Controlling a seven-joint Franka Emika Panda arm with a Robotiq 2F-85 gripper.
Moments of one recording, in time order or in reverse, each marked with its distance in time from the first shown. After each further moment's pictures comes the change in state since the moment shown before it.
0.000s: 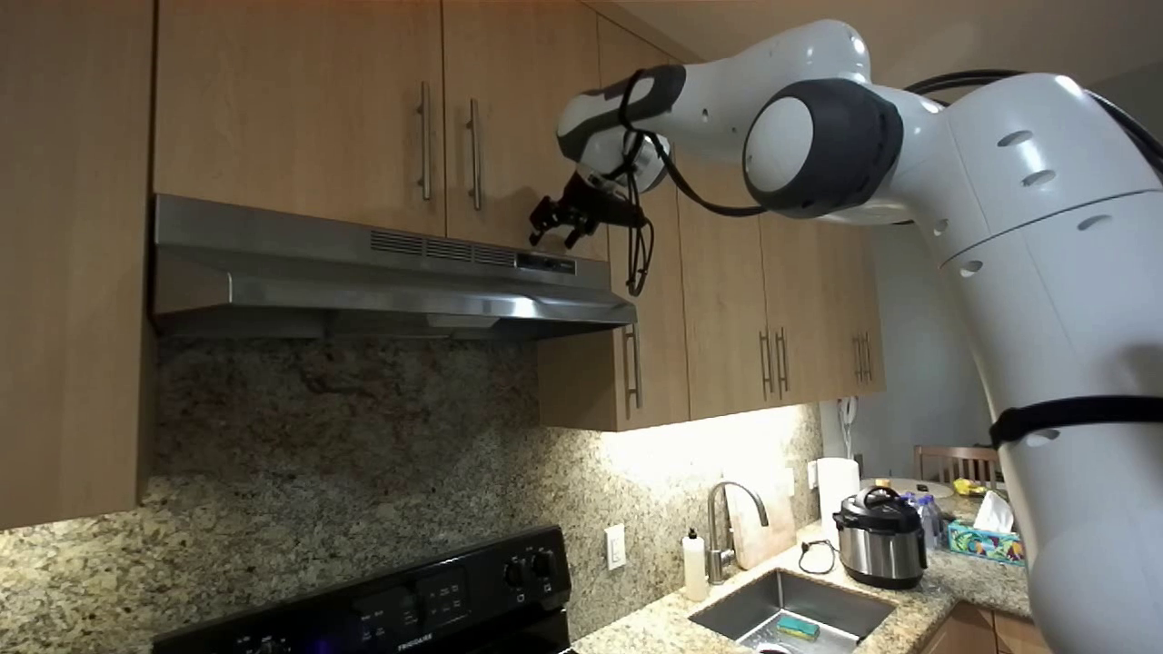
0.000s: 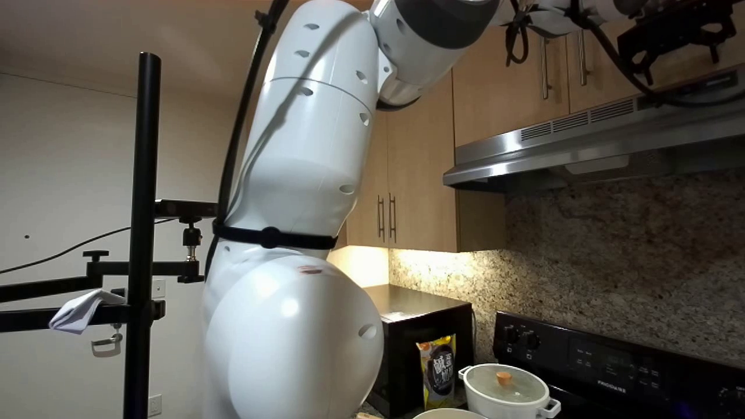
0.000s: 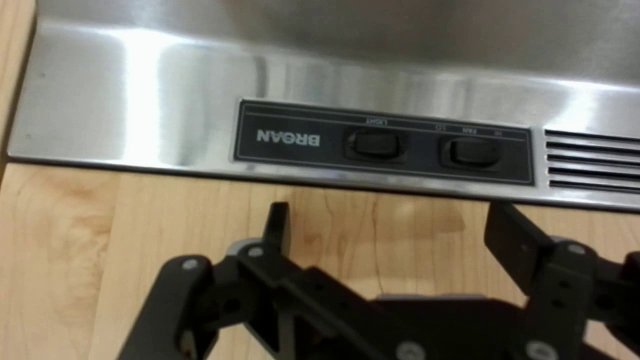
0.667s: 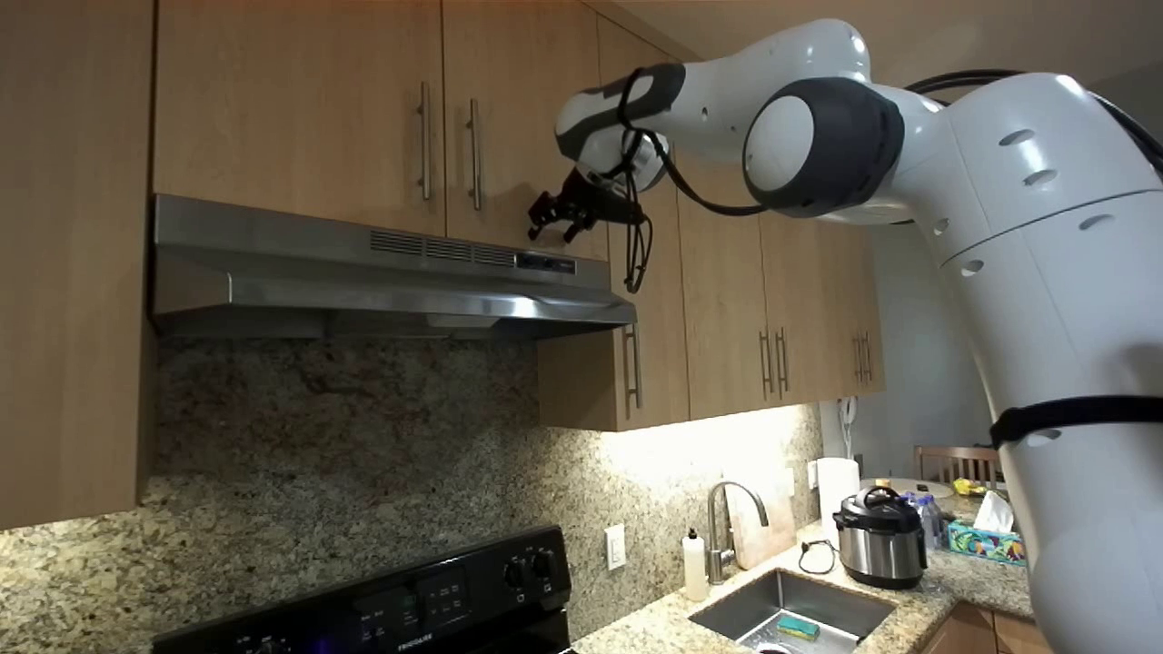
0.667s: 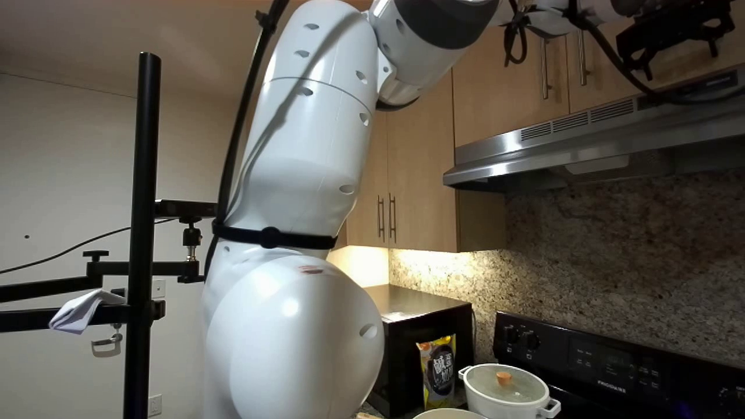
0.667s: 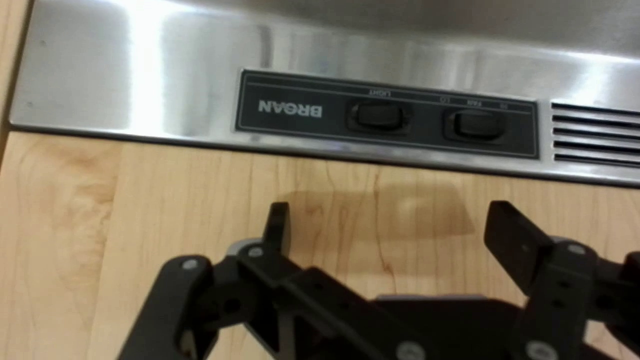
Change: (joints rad) arm 0.006 -0.002 0.001 0.000 0.000 0.043 0.000
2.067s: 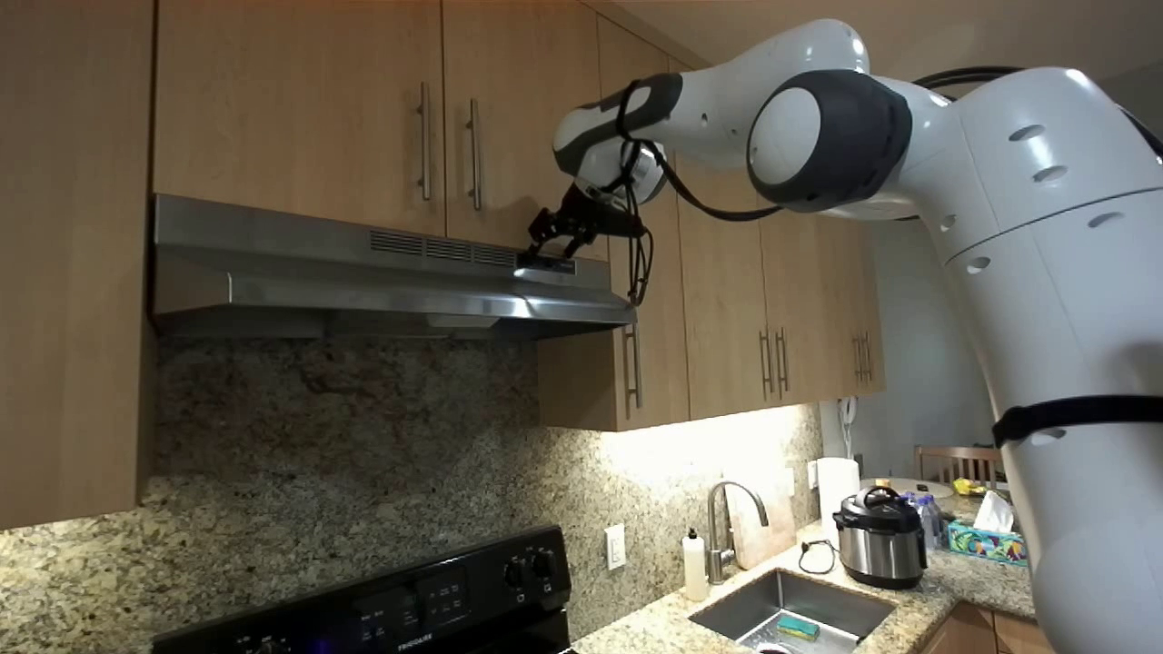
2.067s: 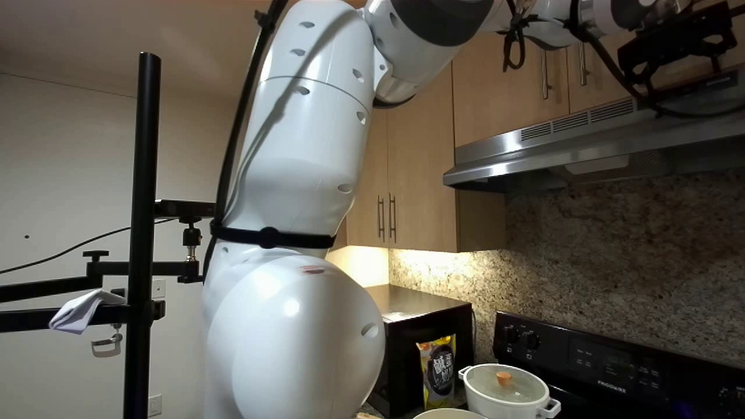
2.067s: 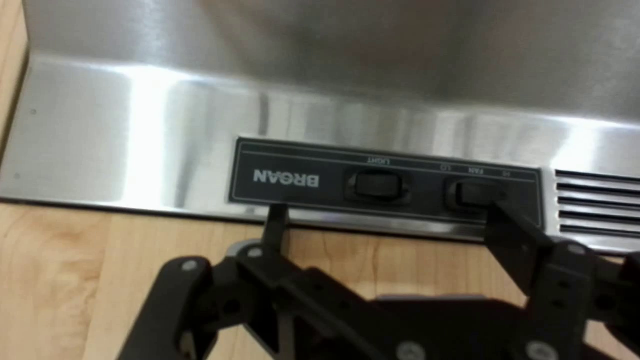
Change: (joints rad) arm 0.009 -0.017 0.000 -0.079 -0.025 0.017 0.000
